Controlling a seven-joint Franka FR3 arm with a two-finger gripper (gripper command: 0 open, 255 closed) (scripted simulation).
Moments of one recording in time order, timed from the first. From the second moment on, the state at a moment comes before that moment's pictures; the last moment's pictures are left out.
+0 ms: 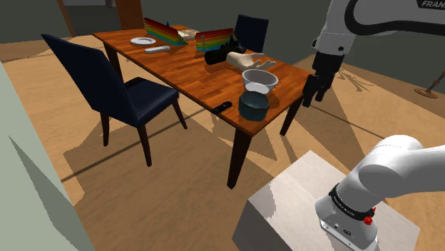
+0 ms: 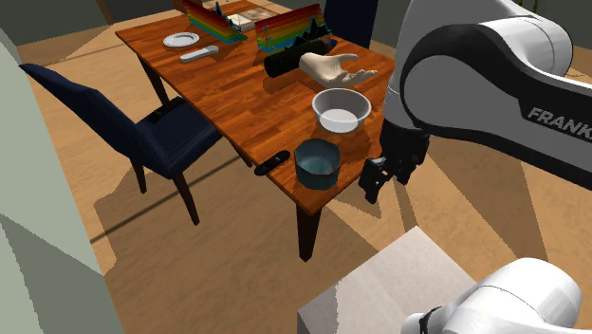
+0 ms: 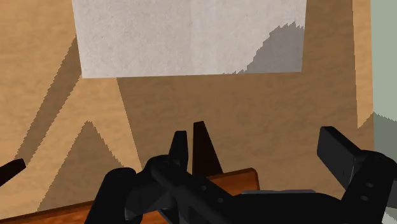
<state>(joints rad) -0.02 -0.80 0.02 -2.45 0.10 1.50 -0.03</state>
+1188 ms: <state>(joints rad) -0.14 -0.30 0.36 -2.28 0.20 1.94 0.72</state>
